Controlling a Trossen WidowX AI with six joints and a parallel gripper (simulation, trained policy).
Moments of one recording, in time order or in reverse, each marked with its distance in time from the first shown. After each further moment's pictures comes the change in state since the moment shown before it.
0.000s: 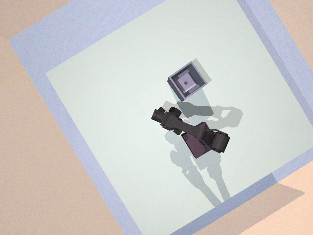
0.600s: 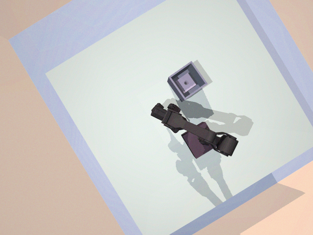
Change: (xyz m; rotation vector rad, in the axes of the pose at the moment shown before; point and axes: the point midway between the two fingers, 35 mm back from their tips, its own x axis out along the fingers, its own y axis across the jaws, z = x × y) arm -0.053 0.032 -0.001 0.038 0.071 0.146
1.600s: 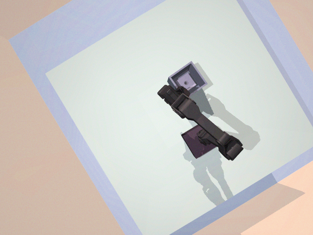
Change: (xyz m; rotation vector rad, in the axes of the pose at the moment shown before) arm -0.106 0.056 0.076 -0.004 -0.117 0.157
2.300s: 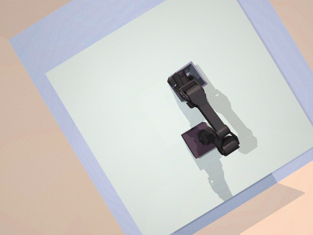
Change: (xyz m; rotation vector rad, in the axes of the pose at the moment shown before) arm 0.000 0.000 0.076 0.056 -0.079 -0.088
